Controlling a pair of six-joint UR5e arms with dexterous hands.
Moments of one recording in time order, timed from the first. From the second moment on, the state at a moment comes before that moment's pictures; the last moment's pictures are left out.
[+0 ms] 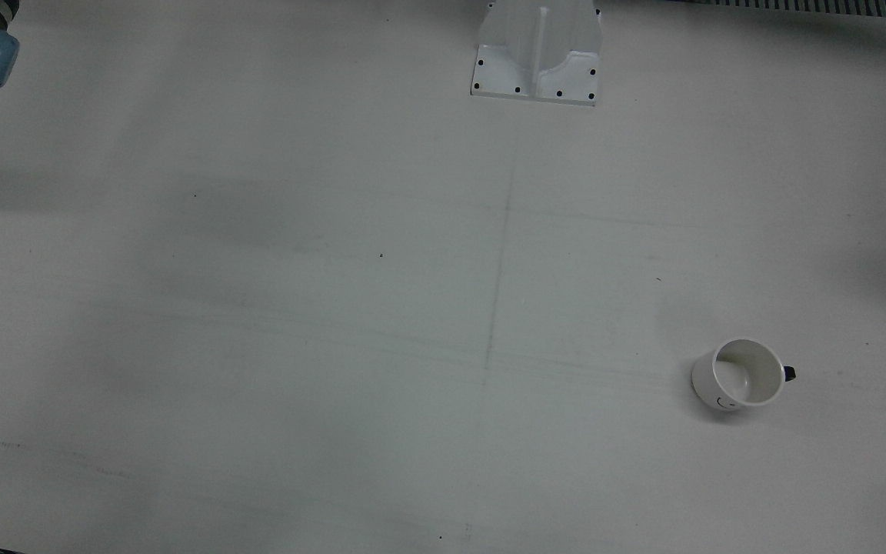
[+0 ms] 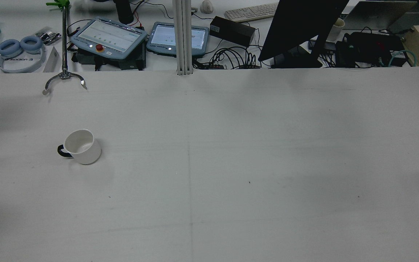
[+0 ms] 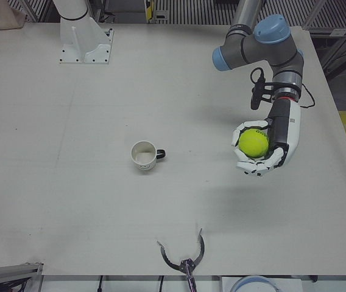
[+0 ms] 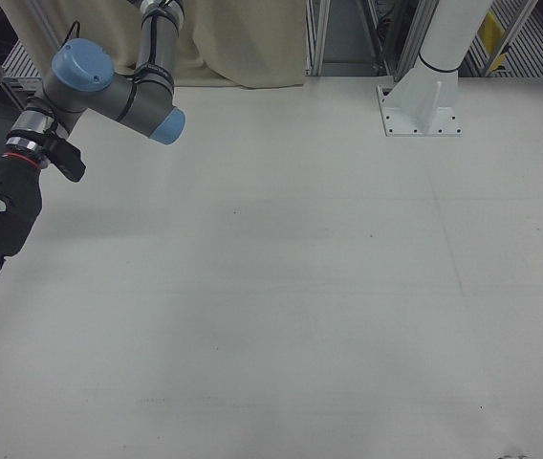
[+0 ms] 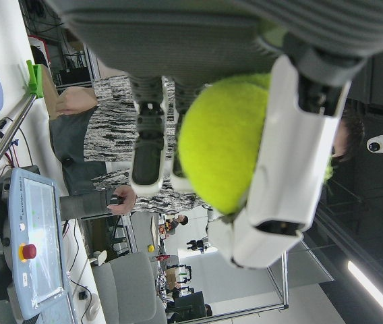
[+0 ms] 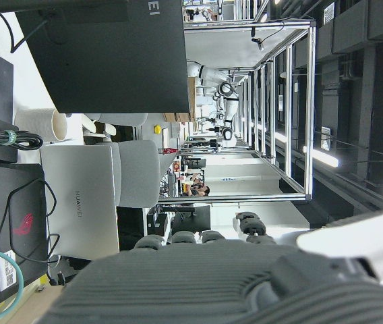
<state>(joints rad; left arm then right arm) -1.29 -1.63 -1.69 -0.08 1.47 0.21 1.50 -1.45 1.50 -3.32 -1.41 0.08</state>
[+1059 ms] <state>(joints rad) -1.00 -1.67 -1.75 -0.05 1.44 0.23 1.50 -1.45 1.49 -3.32 -1.41 0.08</state>
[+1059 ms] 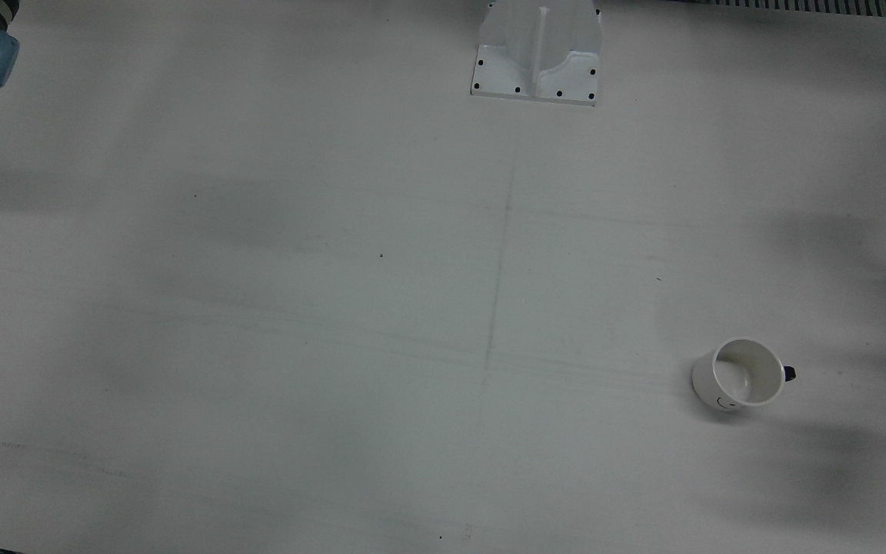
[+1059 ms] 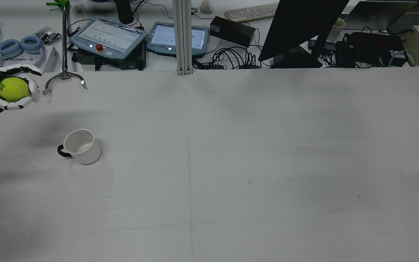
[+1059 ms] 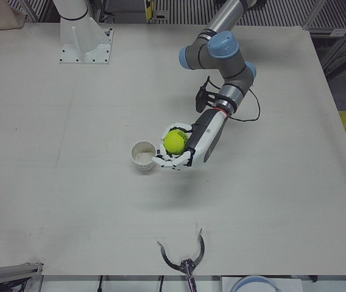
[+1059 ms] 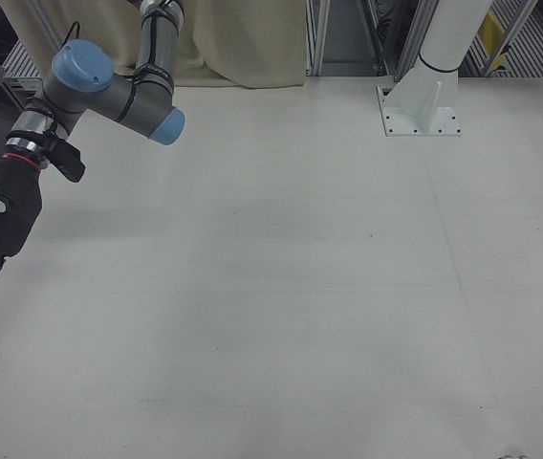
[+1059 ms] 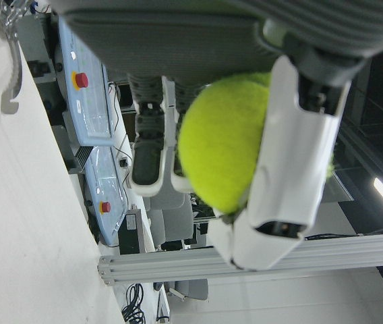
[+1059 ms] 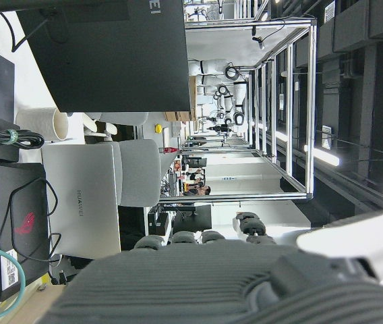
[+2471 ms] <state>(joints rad) -0.75 -1.74 -1.70 -0.05 1.36 0.29 1.50 -1.45 1.49 -3.32 -1.41 0.08</state>
